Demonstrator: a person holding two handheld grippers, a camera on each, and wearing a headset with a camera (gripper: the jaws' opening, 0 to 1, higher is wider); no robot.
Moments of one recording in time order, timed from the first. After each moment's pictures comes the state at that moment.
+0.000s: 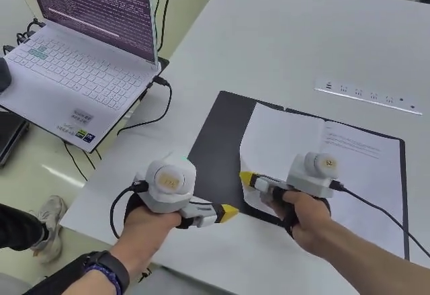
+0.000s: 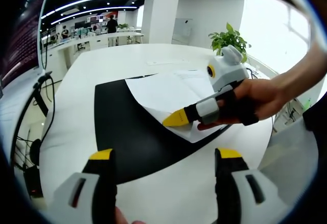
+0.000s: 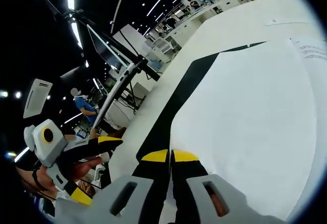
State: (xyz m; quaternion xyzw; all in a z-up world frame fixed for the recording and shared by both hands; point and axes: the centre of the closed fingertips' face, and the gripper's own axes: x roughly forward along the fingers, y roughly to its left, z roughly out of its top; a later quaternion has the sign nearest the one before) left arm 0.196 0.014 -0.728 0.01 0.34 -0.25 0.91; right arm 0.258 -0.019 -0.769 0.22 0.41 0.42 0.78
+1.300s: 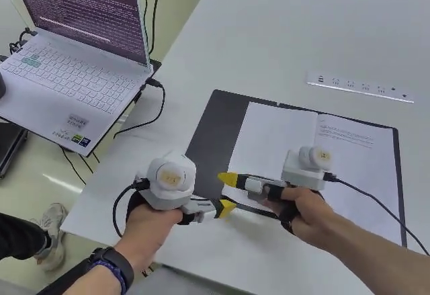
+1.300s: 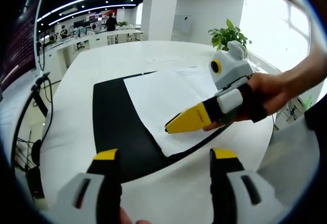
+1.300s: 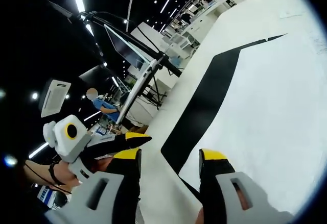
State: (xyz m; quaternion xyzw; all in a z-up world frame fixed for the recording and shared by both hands) left arm 0.198 0.008 -0.730 0.02 0.35 -0.25 0.90; right arm 0.232 -0.017 -0.737 0.25 0.39 0.49 0.73
